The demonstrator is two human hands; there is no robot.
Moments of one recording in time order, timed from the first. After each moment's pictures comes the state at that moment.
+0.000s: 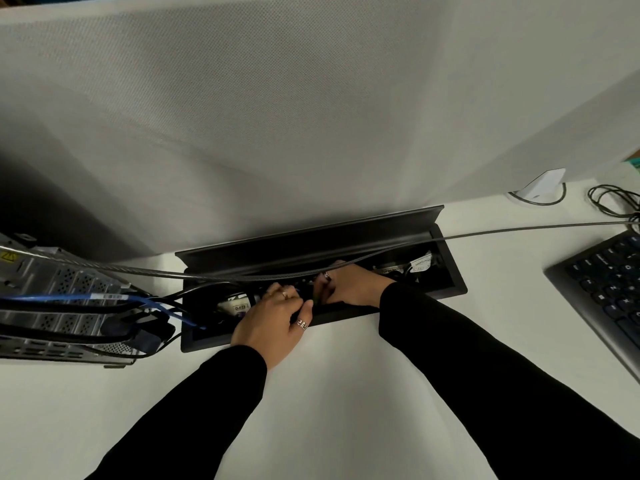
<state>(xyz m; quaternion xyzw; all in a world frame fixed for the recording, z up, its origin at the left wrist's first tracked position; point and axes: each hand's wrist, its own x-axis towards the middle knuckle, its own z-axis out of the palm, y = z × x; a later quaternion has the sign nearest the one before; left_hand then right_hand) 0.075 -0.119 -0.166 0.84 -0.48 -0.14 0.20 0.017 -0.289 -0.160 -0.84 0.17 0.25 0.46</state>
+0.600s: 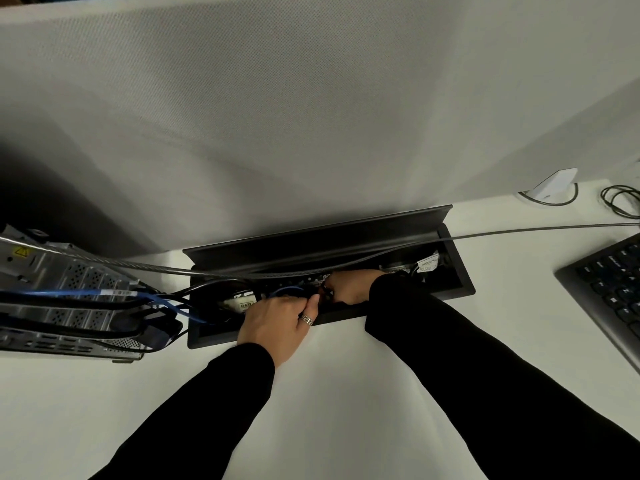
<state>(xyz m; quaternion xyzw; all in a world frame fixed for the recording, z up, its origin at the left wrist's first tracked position) 0.071 -0.117 -0.164 0.87 -0.46 -0.08 0.15 0.031 -0.285 -0.169 -0.89 0.10 0.35 0.28</state>
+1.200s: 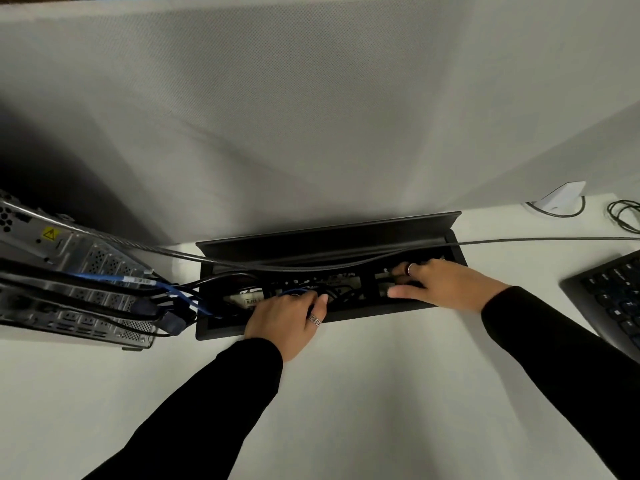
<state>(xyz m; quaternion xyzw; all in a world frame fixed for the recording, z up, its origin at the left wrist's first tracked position) 0.069 -0.117 -0.162 0.87 -0.48 -0.07 0.13 -0.059 -0.358 -0.132 -0.93 0.17 0.22 0.22</state>
